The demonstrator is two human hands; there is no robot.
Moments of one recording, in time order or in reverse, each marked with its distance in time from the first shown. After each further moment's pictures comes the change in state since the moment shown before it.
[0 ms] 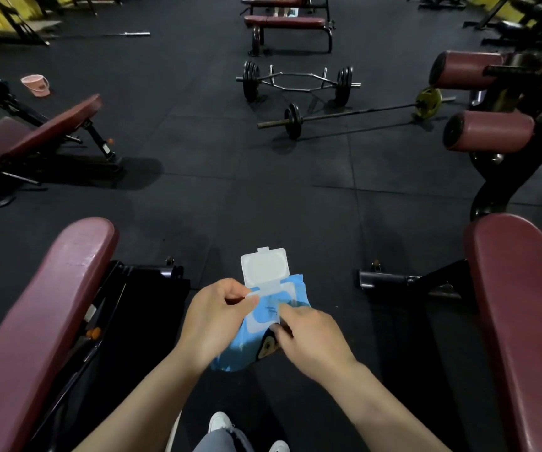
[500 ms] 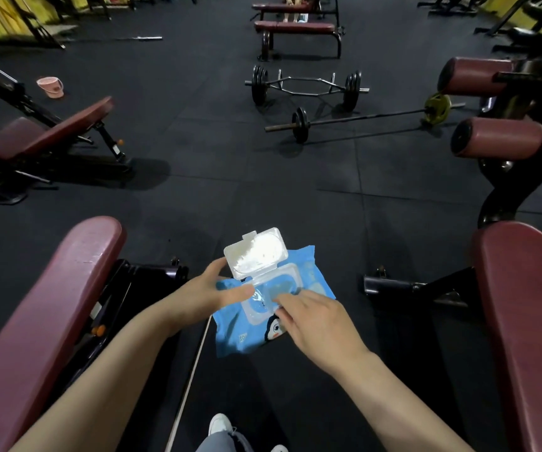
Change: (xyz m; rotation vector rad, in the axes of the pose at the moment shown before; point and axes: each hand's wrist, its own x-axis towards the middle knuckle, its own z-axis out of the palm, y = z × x) left_hand 0.037 -0.004 -0.045 -0.001 -0.465 -0.074; right_hand 0.010 0.014 -0.004 -0.233 0.412 -0.257
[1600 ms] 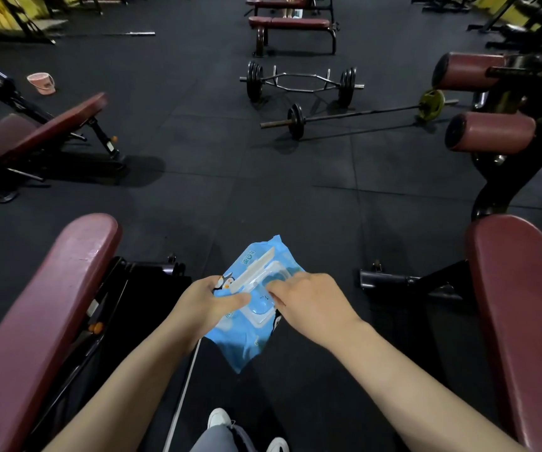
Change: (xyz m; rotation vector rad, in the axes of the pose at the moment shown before) left_hand -0.016 -0.010 0.035 -0.232 0.256 -0.038; right_hand 0.023 -0.001 -0.002 -0.161 -0.197 -0.129
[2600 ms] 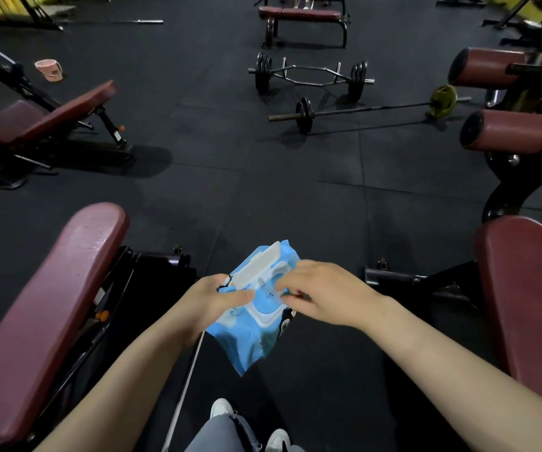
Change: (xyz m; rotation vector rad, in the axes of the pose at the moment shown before) left_hand 0.007 -0.019 -0.020 -0.063 -0.131 0.002; right_hand 0.012 0.020 -0.018 0.402 -0.207 -0.173
